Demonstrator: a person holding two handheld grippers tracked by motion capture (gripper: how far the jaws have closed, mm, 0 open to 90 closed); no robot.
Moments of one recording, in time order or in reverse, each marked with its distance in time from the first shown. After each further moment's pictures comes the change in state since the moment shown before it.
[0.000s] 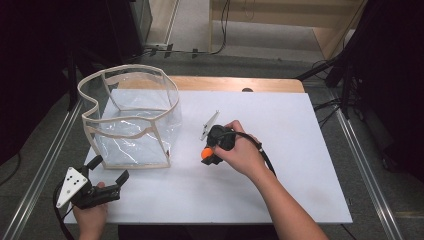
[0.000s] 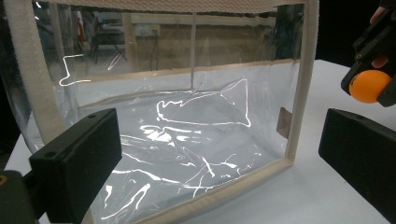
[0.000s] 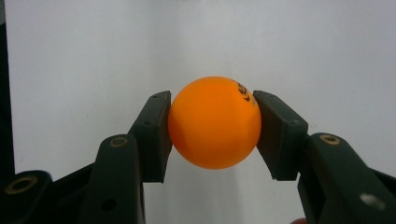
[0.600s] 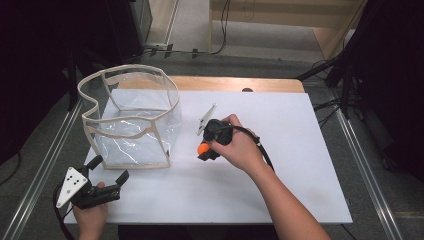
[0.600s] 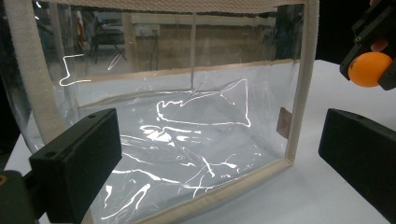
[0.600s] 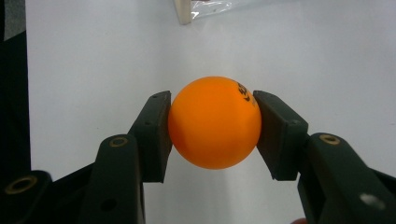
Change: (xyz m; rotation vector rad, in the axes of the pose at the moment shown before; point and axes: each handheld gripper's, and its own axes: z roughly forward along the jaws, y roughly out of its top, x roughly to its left) left arm 0.000 0.000 0.000 0.000 -0.001 0.000; right arm 0.000 0.017 -0.015 -0.014 0.007 -0.020
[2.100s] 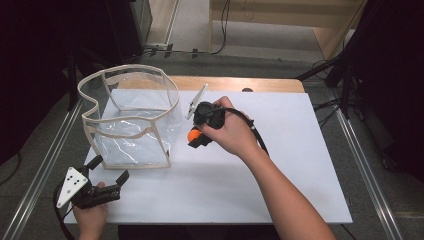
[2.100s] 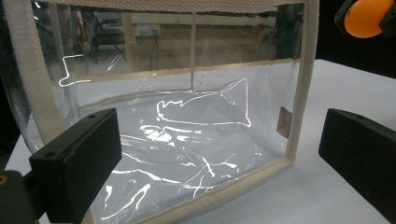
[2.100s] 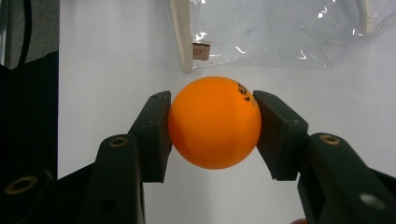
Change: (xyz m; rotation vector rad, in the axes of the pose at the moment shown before) left arm 0.000 0.000 0.000 0.001 0.001 0.001; right arm -0.005 0.045 -0.036 -0.033 0.014 -0.064
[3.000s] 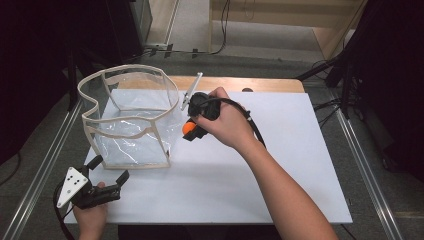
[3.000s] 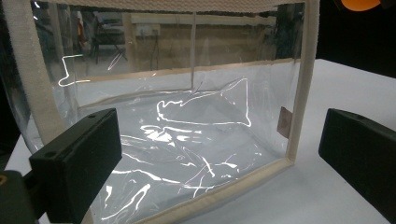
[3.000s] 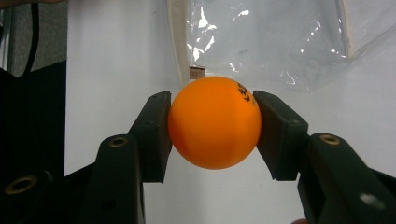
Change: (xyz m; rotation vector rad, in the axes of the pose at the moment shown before) left arm 0.000 0.000 0.000 0.004 0.002 0.006; right arm -0.003 0.022 -0.016 -0.001 -0.002 -0.004
